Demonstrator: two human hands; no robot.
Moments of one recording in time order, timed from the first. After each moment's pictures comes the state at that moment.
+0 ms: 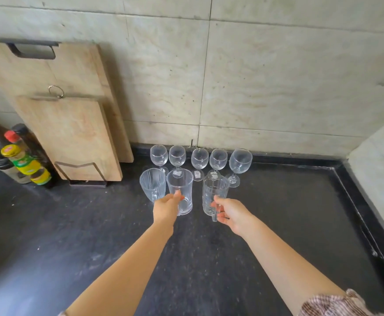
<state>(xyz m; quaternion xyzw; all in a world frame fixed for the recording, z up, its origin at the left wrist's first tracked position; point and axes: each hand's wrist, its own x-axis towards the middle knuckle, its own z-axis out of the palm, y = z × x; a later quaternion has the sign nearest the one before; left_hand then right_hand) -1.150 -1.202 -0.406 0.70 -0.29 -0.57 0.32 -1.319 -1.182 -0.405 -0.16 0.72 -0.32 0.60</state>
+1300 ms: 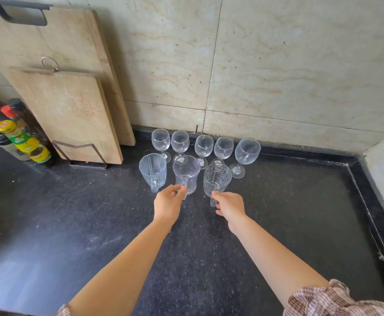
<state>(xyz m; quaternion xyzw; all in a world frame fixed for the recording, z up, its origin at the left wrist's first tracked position) -1.155 -1.196 -0.439 0.70 -0.42 -0.49 0.29 -1.316 -1.187 -0.448 -0.22 0.77 -0.34 0.50</state>
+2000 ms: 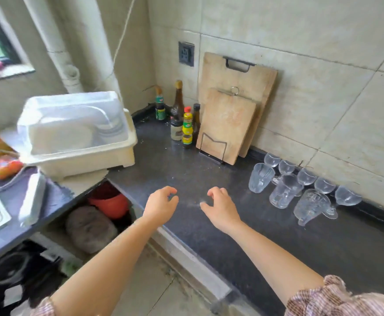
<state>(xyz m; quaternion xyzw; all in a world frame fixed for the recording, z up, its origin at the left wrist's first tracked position) -0.894 -0.977 -0.365 0.81 -0.43 -0.27 0.31 -1.062 -1.045 -0.370 -0.78 0.53 -0.13 0.31</state>
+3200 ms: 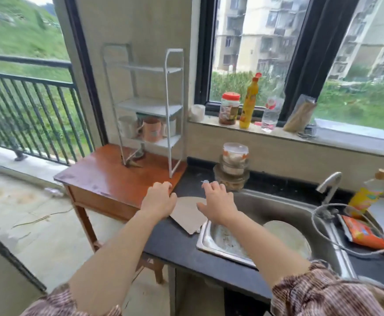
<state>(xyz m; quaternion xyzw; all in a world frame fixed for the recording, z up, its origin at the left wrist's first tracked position) -0.393 -0.226 -0.280 0.97 0.07 0.02 0.25 -0.374 -0.402 -0.288 -0.99 -0.13 -0.02 0.11</state>
